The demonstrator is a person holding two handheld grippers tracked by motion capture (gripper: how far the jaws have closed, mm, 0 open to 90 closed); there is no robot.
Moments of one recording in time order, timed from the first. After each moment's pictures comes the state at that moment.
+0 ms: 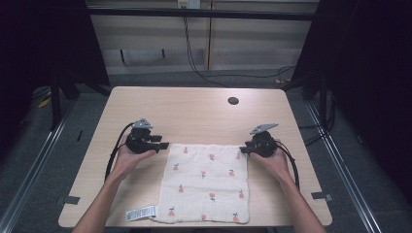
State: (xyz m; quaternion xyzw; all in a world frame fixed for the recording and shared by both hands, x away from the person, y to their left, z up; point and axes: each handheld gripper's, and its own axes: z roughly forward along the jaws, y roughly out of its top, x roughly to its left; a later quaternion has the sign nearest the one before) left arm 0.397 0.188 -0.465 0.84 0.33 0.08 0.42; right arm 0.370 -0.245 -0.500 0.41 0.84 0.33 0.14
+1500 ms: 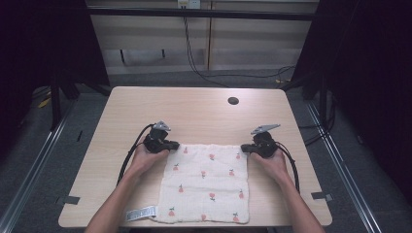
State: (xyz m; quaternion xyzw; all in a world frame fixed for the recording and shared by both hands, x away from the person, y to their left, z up) left arm 0.417 0.145 -0.502 0.87 0.31 0.05 0.38; right arm 0.368 -0.246 -0.502 0.43 0.82 0.35 0.11
